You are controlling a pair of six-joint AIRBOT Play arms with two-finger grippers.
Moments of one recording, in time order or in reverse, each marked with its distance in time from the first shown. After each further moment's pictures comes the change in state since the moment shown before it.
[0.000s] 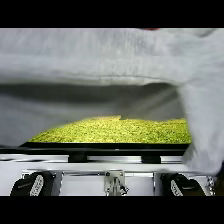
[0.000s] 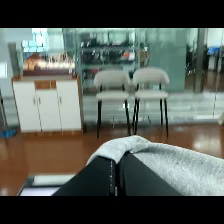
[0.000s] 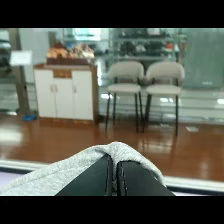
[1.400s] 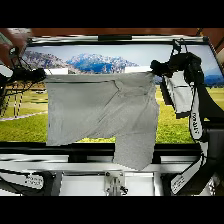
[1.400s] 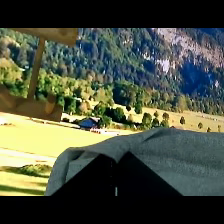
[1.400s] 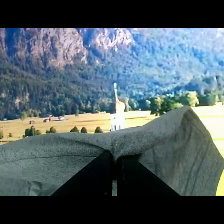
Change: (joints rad) left arm -0.104 -1.097 -0.269 -0.046 0.274 0.010; right arm 0.001 -1.227 0.001 0.178 0.080 0.123
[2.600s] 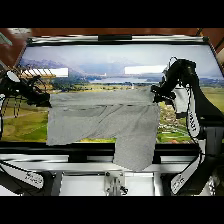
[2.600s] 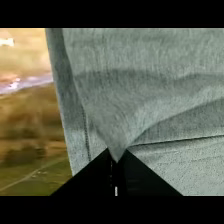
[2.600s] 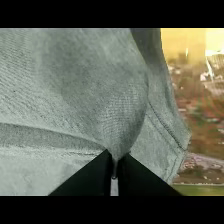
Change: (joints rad) left arm 0.051 -0.130 0.030 0.122 -0.655 0.089; right arm 0.000 -0.038 -0.045 -0.179 -0.652 0.131
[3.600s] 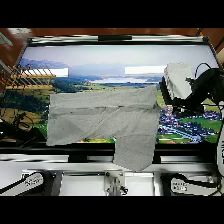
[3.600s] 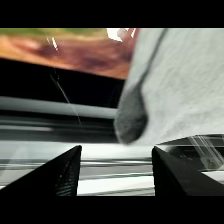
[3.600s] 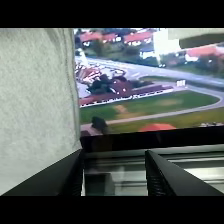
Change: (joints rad) left arm 0.321 0.562 -0.839 -0.002 0.033 0.041; right arm -0.165 0.512 -0.504 -0.112 0.030 -0.169
